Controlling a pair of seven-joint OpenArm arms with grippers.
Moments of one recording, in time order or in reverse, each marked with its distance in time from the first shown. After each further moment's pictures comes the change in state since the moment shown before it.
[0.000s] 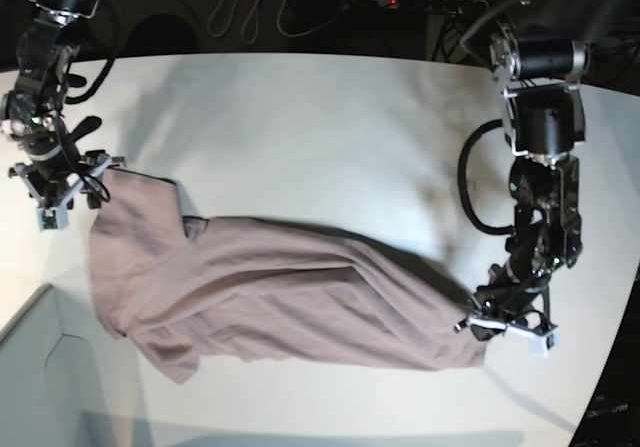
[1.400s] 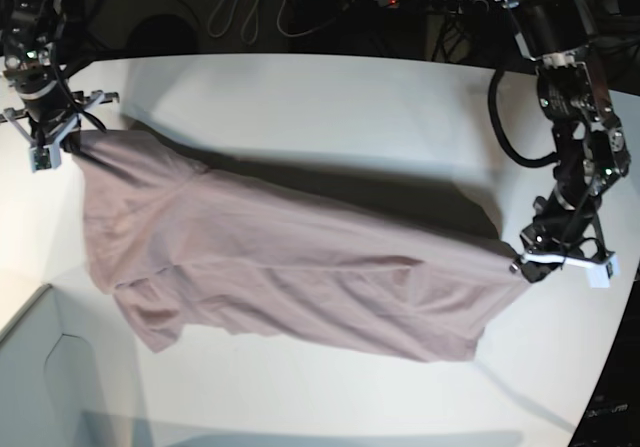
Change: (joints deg) left arm 18.9 0.6 -12.8 26.9 -4.3 3.5 11.6; right arm -15.7 -0.3 1.8 12.8 0.2 -0.1 -0.2
